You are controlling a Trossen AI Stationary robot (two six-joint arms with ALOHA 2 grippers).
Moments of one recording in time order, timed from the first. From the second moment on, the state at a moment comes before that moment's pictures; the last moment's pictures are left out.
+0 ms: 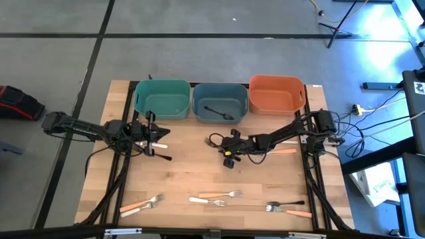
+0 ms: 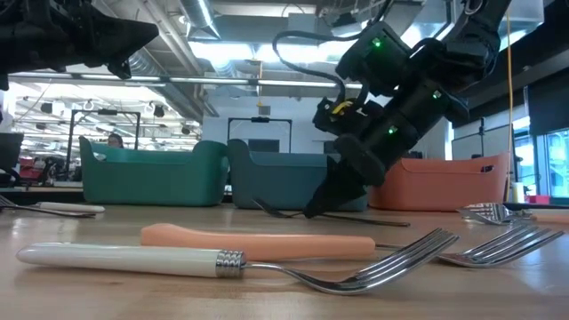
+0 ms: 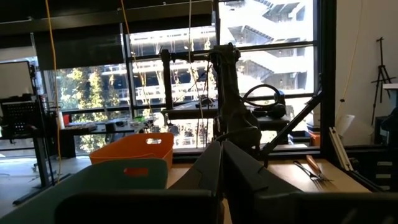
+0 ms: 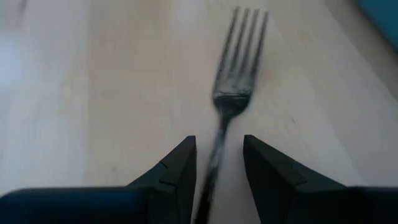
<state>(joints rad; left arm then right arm) -0.12 0.41 0.01 0.64 -0.22 0.11 0.10 1.88 0.82 0.28 0.22 0.23</state>
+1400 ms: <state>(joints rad) -0.12 0.41 0.01 0.64 -0.17 0.11 0.10 1.71 0.82 0.20 0.19 0.14</state>
